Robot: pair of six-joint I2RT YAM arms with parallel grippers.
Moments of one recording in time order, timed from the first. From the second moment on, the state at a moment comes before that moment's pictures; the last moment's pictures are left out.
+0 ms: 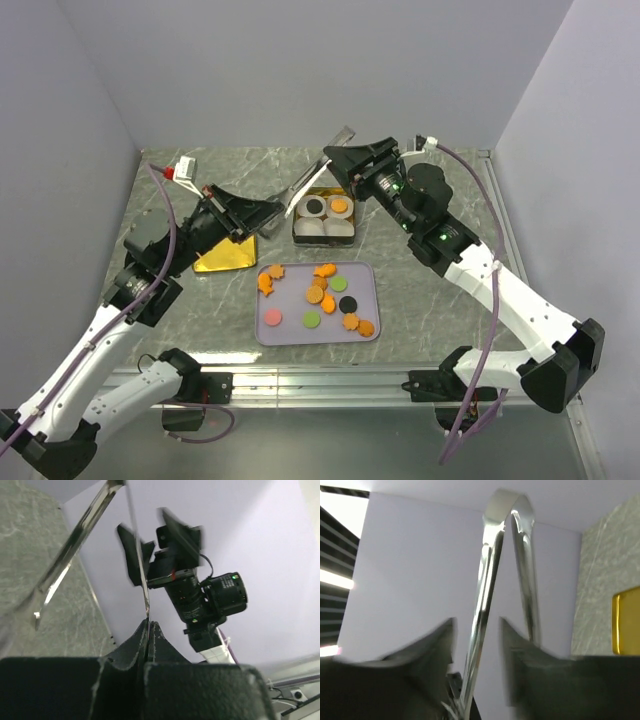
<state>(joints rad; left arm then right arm) -0.55 0.81 0.99 -0.04 0.26 -1.18 0.66 1.22 1.20 0.11 0.07 1.39</state>
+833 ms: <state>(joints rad) -0.55 0.94 1.32 -0.82 0.50 -0.17 0.52 1.30 1.81 -0.73 -0.55 0.29</state>
